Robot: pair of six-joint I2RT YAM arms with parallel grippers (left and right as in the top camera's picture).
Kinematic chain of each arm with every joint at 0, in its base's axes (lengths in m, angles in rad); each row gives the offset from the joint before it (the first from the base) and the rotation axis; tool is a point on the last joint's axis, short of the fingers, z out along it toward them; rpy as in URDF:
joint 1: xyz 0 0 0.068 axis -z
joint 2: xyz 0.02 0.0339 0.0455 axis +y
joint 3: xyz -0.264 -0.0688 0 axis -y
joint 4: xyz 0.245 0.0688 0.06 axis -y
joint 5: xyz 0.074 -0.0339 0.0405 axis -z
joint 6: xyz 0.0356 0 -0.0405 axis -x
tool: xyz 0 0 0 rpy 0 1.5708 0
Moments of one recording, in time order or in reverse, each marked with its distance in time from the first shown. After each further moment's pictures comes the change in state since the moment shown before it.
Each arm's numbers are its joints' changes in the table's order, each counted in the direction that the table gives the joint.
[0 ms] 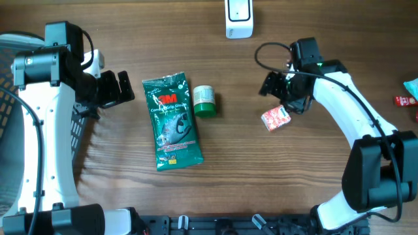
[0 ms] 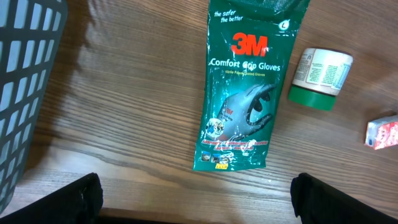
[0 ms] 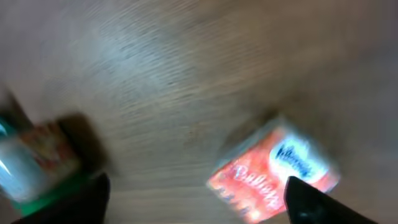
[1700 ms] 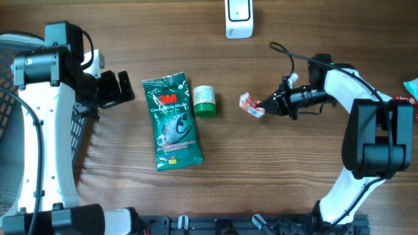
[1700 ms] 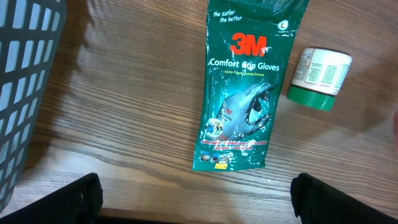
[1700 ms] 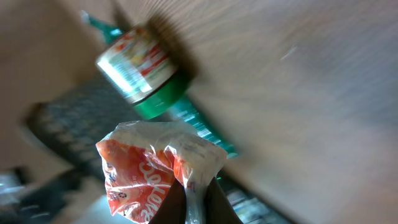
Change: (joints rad) left arm 0.000 0.000 0.000 0.000 0.003 0.000; right arm 0.179 0.234 -0.016 -0.123 -0.827 -0.033
